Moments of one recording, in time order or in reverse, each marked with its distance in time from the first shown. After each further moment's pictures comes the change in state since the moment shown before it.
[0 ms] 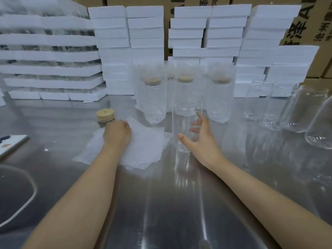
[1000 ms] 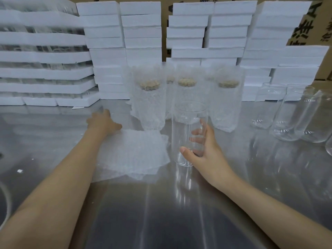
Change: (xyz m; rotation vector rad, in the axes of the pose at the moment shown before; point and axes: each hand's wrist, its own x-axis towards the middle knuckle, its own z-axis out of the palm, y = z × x) left_hand 0.111 -0.024 0.015 0.160 -0.197 -0.095; right_hand 0.014 0.011 0.003 0.064 -0.046 0.009
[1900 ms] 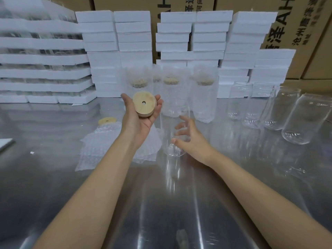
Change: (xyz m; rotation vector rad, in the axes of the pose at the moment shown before) left_hand -0.188 0.107 -0.029 -2.130 -0.451 0.116; right_hand -0.013 0.001 -0.033 -0.020 -0.163 -0.015
